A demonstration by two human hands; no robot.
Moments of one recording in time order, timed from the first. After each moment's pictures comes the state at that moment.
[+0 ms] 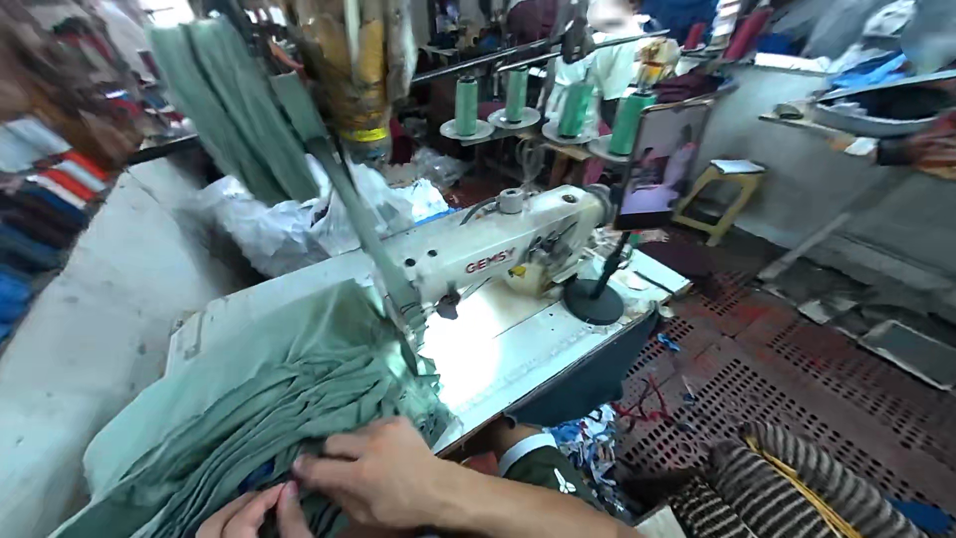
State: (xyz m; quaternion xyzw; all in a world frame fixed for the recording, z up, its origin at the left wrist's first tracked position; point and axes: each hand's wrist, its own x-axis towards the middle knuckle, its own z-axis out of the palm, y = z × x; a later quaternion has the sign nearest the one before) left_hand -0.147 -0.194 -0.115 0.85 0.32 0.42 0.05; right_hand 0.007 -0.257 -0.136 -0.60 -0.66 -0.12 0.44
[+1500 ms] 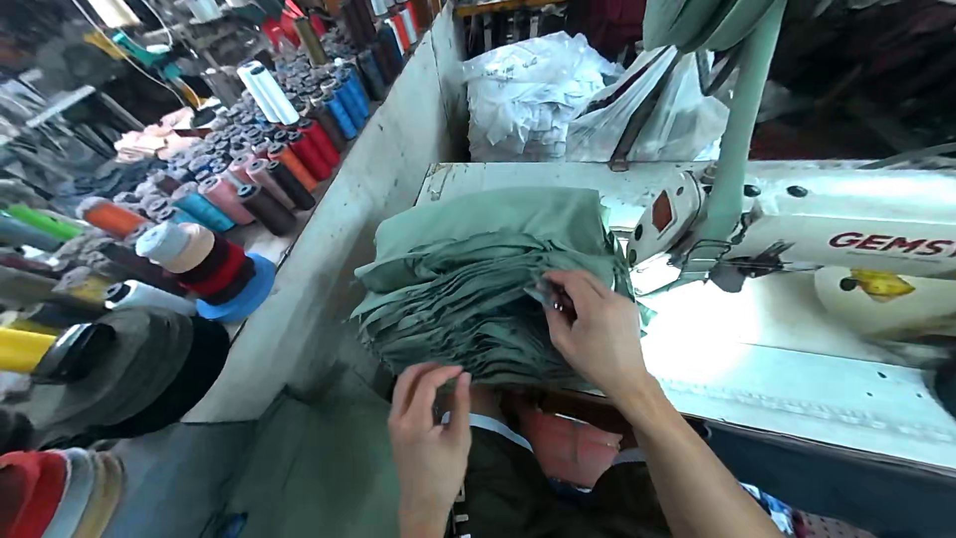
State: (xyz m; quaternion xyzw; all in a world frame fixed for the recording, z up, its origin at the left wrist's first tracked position) left_hand -0.209 -0.229 -0.133 0.75 0.43 0.49 0.15; right_hand 0.024 -0.226 -0.116 -0.66 -0.61 -0.11 0.42
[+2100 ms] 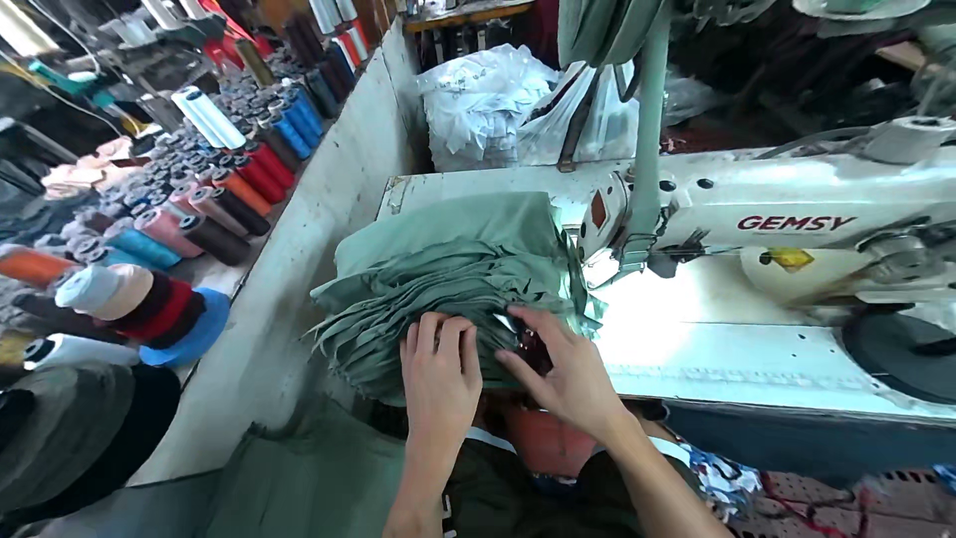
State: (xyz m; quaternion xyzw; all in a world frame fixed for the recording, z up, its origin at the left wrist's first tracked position) left_hand -0.137 -0.185 -0.122 0.85 0.38 0.37 0.05; right_hand 0.026 -0.271 -0.151 -0.65 -0.60 0.02 0.46
